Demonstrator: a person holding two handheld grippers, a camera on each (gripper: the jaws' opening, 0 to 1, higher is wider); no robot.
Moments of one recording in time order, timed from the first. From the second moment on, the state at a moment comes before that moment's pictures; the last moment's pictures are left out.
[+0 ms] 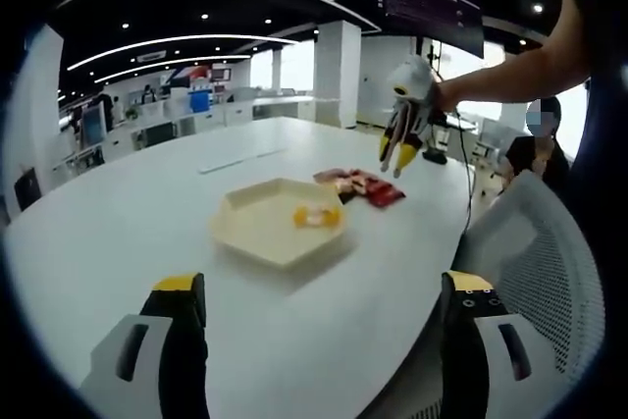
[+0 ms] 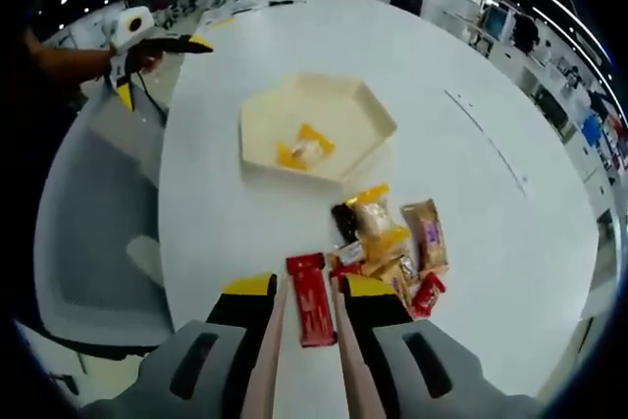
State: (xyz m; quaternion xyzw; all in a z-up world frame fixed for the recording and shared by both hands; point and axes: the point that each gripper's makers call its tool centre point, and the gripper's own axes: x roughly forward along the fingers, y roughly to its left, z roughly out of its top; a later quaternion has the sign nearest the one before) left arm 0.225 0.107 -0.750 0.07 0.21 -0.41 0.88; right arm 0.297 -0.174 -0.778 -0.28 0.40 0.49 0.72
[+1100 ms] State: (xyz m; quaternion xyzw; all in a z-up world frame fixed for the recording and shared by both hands) left arm 0.225 0.108 -0.750 0.07 0.21 -0.41 0.88; right arm 0.297 -0.176 -0.822 -0.28 0.42 0.50 0.70
